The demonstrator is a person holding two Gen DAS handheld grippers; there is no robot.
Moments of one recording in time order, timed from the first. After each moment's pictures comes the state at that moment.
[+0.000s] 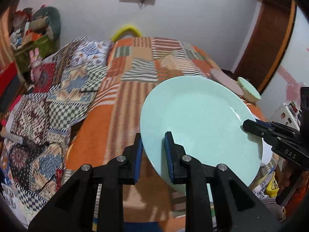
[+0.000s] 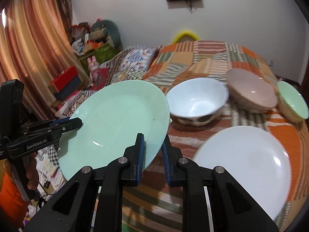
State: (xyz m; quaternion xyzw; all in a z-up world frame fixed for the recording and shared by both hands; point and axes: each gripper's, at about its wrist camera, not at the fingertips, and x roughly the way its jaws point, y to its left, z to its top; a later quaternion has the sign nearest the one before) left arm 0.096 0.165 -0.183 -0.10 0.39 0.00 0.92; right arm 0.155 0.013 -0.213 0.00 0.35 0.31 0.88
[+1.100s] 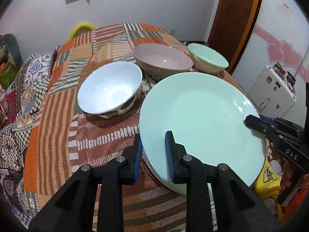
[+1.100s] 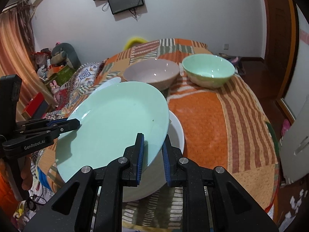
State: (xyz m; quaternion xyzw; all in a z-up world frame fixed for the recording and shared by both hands) left arm 0.166 -0.017 -0.205 0.00 0.45 -0.10 0.89; right arm 0.148 -0.151 -0.238 0.06 0.37 0.18 0.91
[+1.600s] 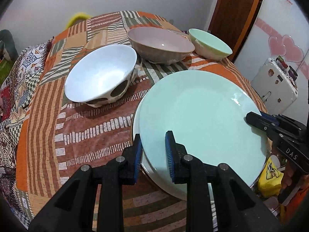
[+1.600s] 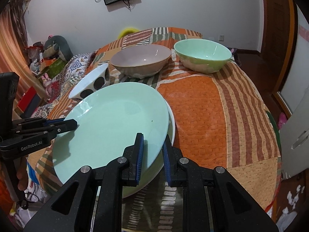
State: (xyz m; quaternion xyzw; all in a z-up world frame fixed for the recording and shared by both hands) left arm 0.178 -0.026 -0.234 0.00 0.47 -0.11 0.87; right arm 0.149 -0.153 -0.254 0.04 0.39 0.16 0.91
